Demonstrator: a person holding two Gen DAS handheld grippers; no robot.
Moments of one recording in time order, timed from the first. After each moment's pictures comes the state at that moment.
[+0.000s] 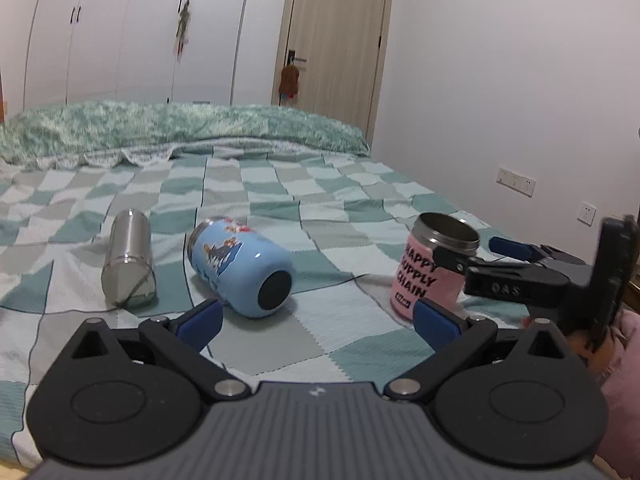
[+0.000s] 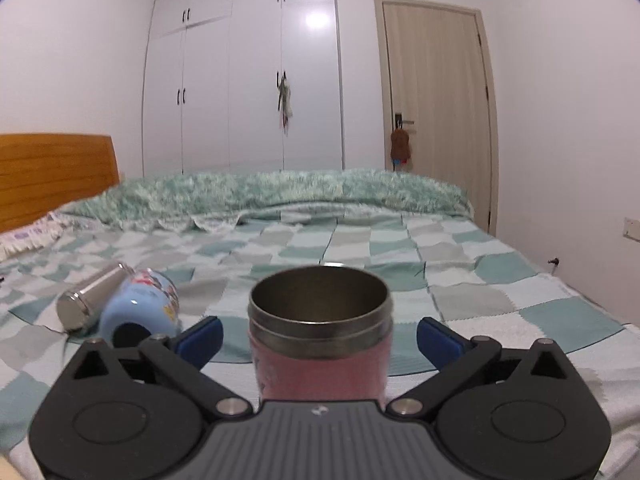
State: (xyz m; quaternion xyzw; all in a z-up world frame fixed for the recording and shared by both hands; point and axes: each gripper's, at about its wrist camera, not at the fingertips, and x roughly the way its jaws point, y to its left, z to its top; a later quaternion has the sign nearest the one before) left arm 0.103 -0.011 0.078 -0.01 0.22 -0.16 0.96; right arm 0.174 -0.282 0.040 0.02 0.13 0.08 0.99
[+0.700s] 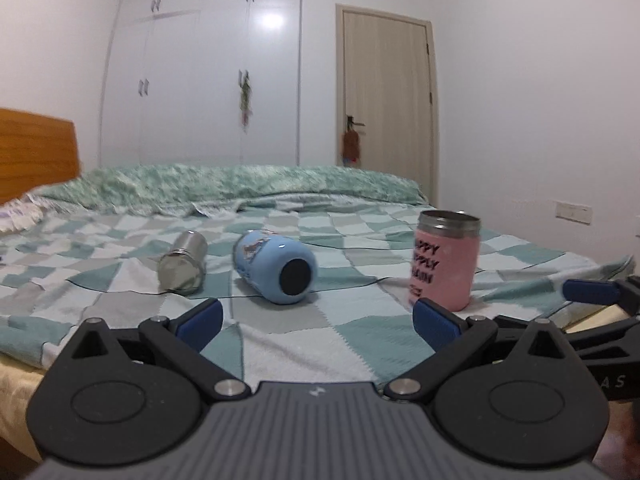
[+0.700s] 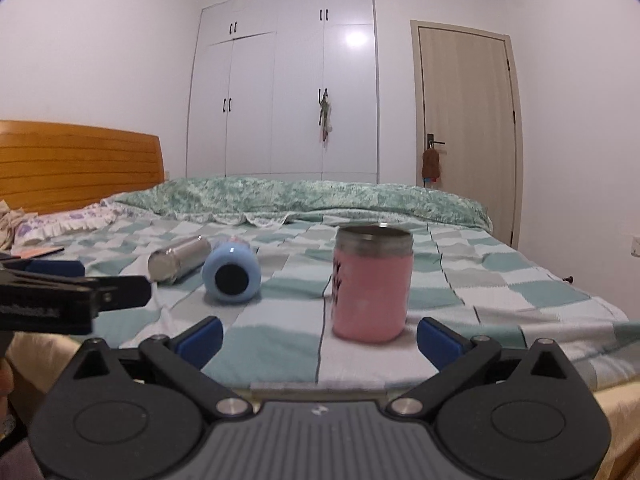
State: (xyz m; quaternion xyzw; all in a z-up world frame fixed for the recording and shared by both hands) left arm 0.013 -0.066 0.017 0.01 0.10 -0.03 0.99; right arm 0.027 -0.276 0.014 -0.02 0.11 0.13 0.99
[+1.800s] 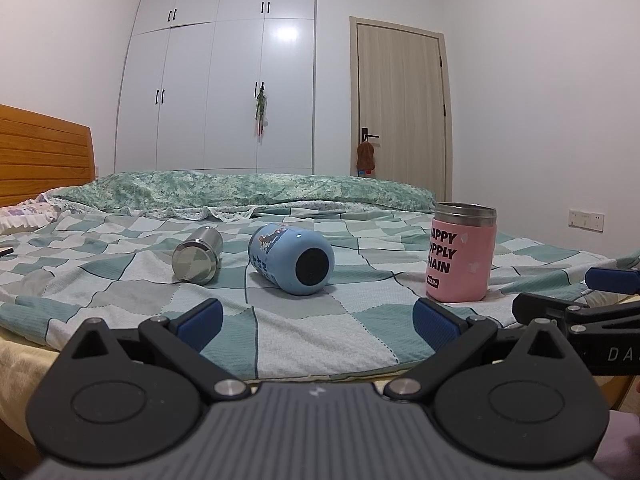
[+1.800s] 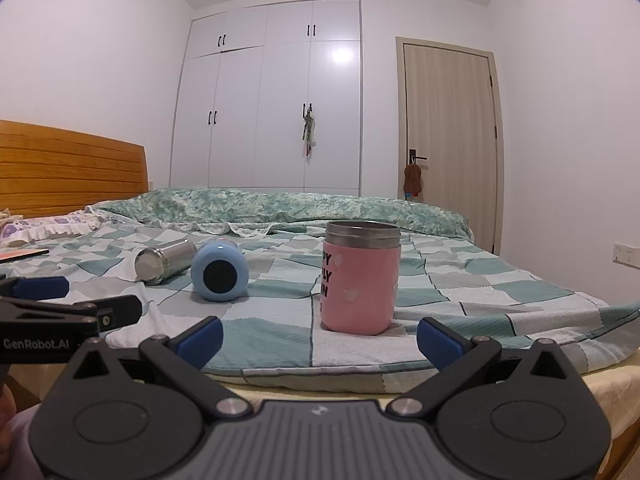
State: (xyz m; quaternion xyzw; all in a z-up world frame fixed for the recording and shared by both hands) left arm 0.007 -0.057 -0.006 0.01 0.08 -0.02 1.00; right arm 0.018 -0.275 0.000 -0.01 0.08 0.10 0.99
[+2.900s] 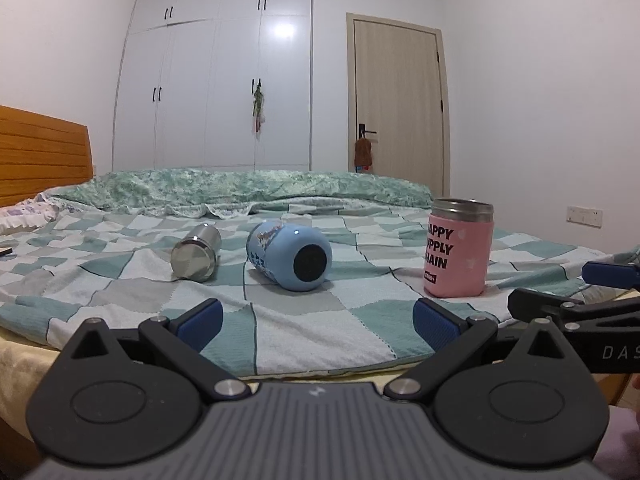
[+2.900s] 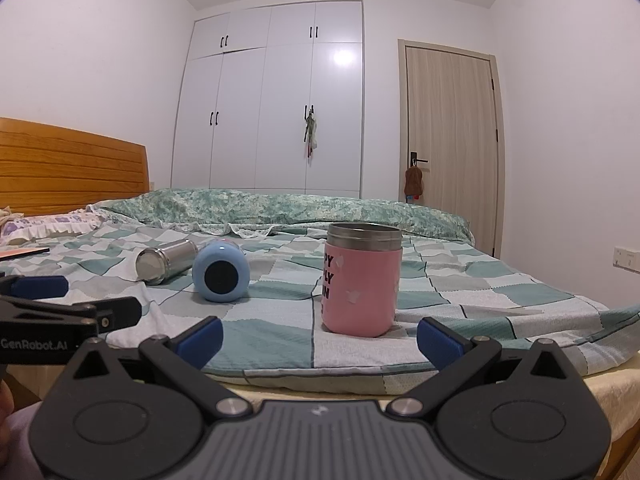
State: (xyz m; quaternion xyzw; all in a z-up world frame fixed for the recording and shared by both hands) left arm 0.008 -0.060 -0.005 0.01 0.09 -0.02 1.00; right arm 0.018 -0.273 -0.001 -0.02 0.08 0.10 0.99
